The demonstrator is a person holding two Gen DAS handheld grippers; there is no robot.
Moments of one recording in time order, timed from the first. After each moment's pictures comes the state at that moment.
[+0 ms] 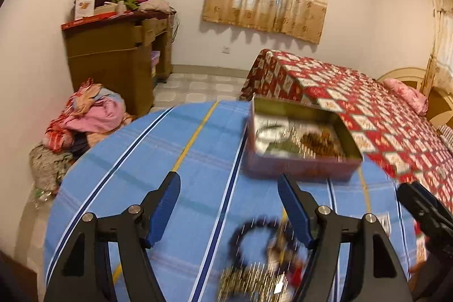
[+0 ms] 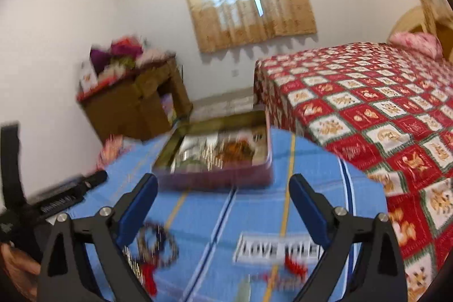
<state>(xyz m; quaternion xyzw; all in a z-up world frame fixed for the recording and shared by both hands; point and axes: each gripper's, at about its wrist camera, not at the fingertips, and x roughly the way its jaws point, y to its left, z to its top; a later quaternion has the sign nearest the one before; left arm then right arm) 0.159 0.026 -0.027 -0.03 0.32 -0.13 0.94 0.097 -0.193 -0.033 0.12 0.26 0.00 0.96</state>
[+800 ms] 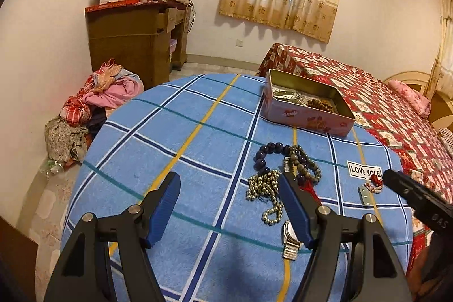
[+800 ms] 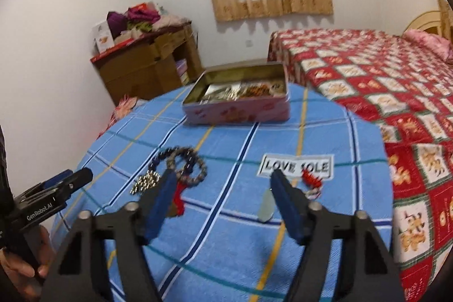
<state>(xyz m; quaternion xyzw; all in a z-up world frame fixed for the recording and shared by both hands) 0.079 0.067 -0.048 -0.06 0.33 -0.11 0.93 0.044 -0.161 -0.052 0.11 0.31 0.05 0.94</state>
